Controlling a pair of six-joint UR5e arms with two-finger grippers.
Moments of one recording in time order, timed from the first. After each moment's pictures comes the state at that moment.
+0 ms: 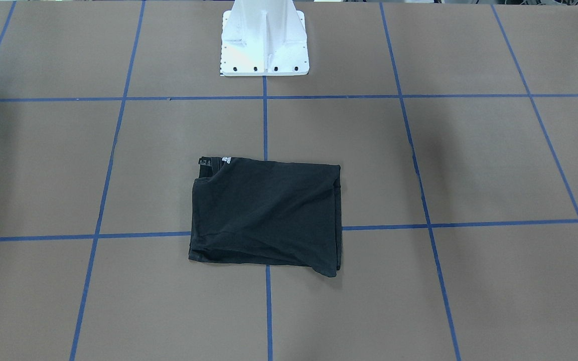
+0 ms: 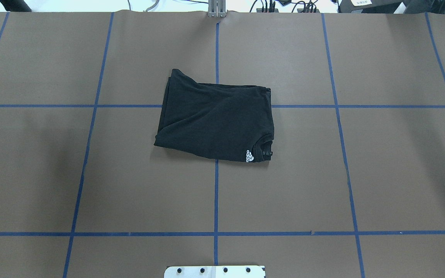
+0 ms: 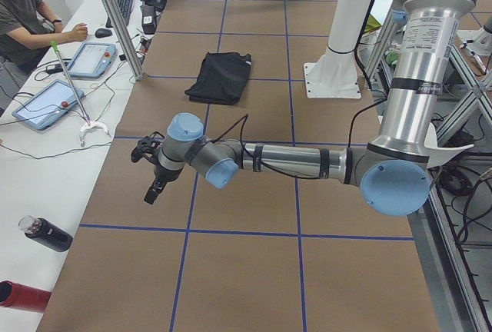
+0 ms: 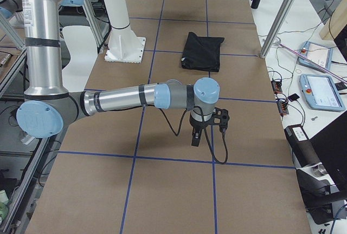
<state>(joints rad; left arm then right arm) -1.41 -1.72 -1.45 -2.13 -2.04 -0.16 1.55 -1.59 1.76 -1.74 2.36 0.15</state>
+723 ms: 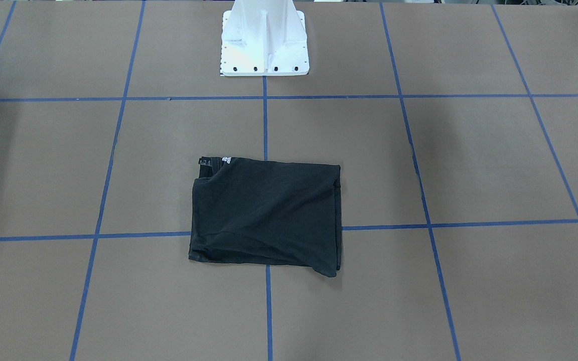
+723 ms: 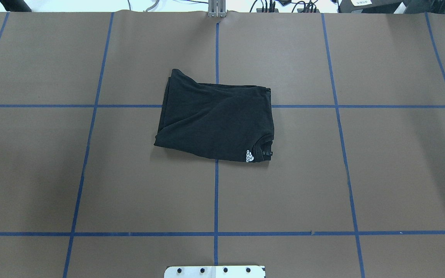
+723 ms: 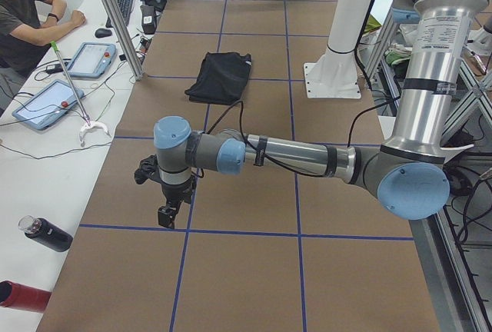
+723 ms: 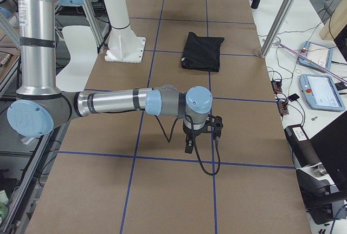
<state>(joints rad) -1.53 -1.69 -1.57 -1.58 -2.19 0.20 1.58 -1.62 1.76 -1.74 2.37 0.11</state>
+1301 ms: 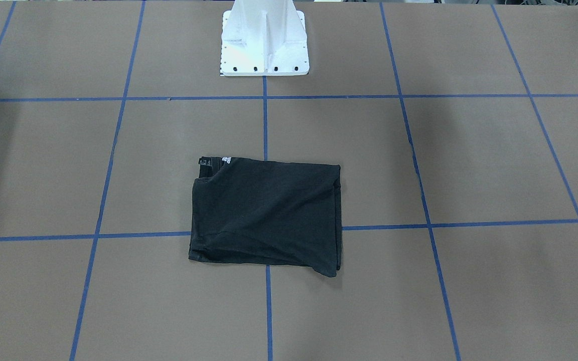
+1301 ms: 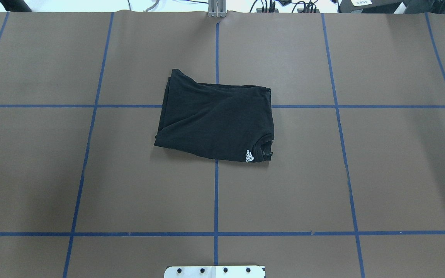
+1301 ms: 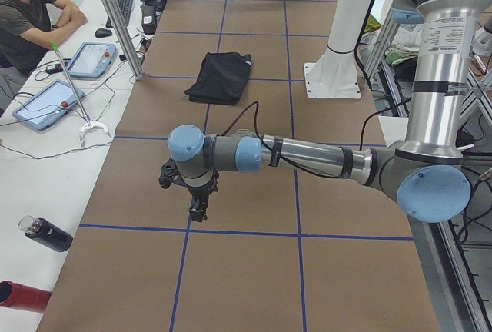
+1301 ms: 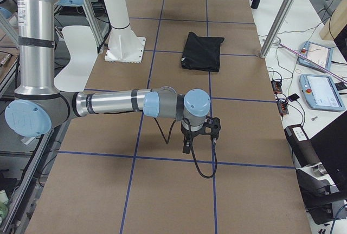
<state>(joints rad) -1.52 -1.62 -1.66 -1.42 -2.36 0.19 1.58 -1.65 1.76 -1.74 2.41 0.10</state>
